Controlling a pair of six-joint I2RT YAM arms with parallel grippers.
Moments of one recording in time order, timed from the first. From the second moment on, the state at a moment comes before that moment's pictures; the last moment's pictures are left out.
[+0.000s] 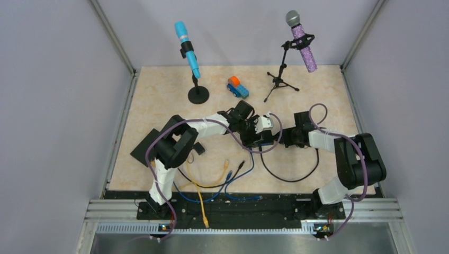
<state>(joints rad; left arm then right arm) -0.76 2.07 1.39 -0.24 0.45 0.55 0.19 1.57 0.67 -0.12 -0.19 1.54</state>
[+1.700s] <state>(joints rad) -0.75 2.07 1.40 -0.26 0.49 0.50 0.09 1.40 0.64 -0.20 0.01 1.38</state>
